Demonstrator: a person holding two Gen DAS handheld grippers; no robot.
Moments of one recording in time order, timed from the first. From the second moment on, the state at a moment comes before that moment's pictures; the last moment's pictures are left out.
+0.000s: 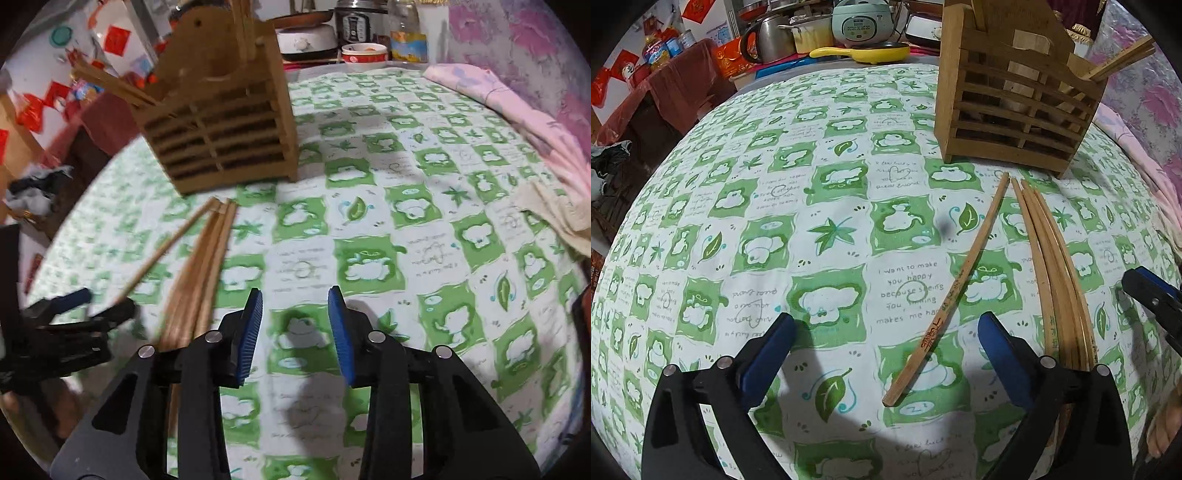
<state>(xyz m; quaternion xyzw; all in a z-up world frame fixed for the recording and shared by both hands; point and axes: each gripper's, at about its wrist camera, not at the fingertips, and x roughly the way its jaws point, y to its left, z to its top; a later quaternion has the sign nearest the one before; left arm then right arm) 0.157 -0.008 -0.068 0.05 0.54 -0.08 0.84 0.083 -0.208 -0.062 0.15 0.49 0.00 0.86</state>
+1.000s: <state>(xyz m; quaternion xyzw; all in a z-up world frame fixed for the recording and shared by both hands) 0.128 -0.005 -0.060 0.06 0.53 -0.11 0.84 0.029 -0.197 -0.063 0.12 0.49 0.06 0.86</state>
